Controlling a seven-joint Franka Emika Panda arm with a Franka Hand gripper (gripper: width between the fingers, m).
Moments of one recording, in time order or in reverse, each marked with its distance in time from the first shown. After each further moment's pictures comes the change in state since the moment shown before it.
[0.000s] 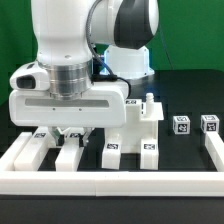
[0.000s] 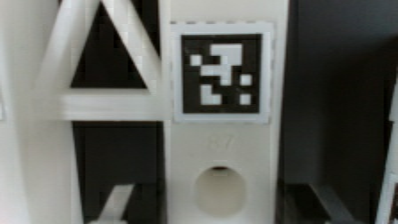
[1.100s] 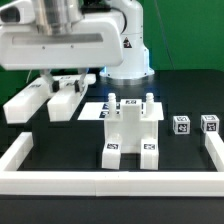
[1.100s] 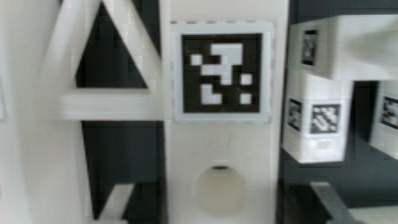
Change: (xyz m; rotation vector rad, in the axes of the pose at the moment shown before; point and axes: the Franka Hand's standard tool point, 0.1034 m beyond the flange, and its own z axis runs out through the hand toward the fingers) arm -0.003 -0.009 -0.125 0.064 0.007 0.049
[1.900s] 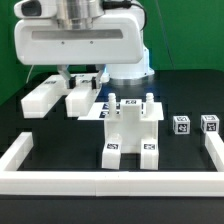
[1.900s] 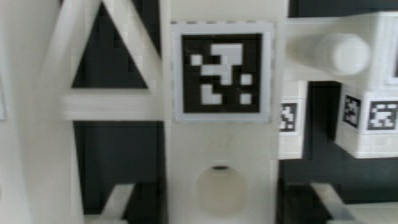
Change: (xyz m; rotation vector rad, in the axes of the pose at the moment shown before) arm -0.003 -0.031 0.000 -0.015 0.017 -0.017
